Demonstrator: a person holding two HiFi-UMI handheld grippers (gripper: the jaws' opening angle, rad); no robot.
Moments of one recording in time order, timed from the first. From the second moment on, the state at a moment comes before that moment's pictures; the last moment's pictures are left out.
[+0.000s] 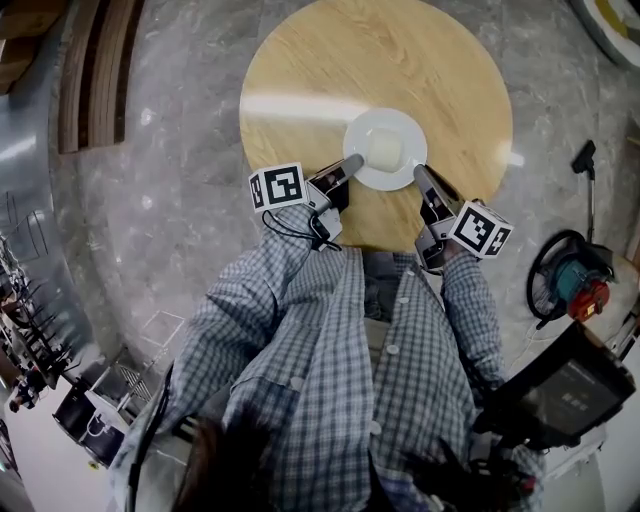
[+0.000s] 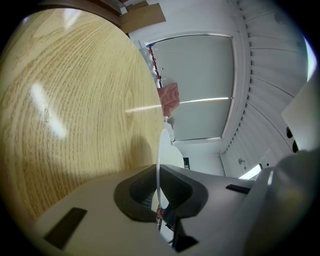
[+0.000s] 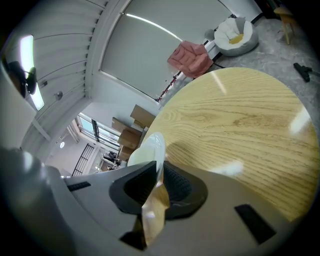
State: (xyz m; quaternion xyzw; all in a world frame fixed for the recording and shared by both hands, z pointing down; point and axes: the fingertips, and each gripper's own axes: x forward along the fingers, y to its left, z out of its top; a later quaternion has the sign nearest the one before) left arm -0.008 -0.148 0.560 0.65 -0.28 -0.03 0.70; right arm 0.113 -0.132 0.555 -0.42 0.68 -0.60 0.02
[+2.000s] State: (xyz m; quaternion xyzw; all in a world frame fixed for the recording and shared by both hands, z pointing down) left arm -0.010 -0.137 0.590 0.61 -0.31 0.05 0.73; right arm 0.110 -0.126 0.592 -0.46 0.61 -0.64 -0.02
